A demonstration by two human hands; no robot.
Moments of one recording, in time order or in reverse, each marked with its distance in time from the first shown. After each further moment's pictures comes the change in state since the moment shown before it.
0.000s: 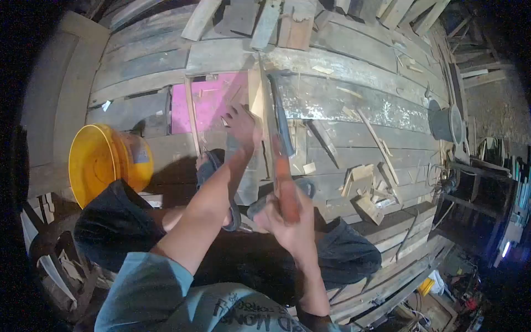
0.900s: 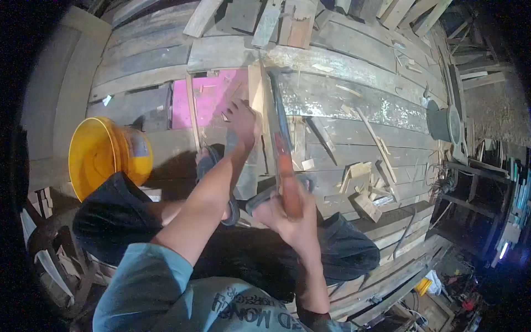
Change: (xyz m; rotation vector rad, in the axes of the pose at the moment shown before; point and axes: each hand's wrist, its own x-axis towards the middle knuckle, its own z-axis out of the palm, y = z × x) left_hand -0.004 0.000 -0.004 -0.019 0.080 0.022; right_hand -0.010 0.001 -0.013 0.040 -0.059 0.129
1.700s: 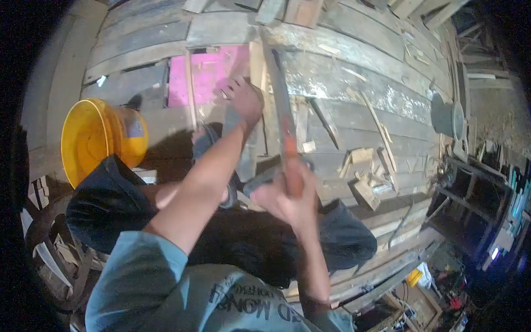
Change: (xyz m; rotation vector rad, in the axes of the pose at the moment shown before) left_hand -0.005 0.001 -0.008 0.075 -0.041 0.040; right_hand 0.009 0.022 0.003 -0.242 0.080 -0.050
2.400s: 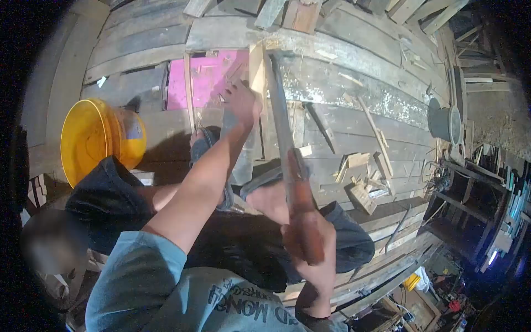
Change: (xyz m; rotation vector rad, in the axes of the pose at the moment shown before) left_hand 0.003 0.003 0.006 -0.104 -0.070 -0.099; right_hand -0.059 -0.052 -0.049 0.184 -0.063 0.141
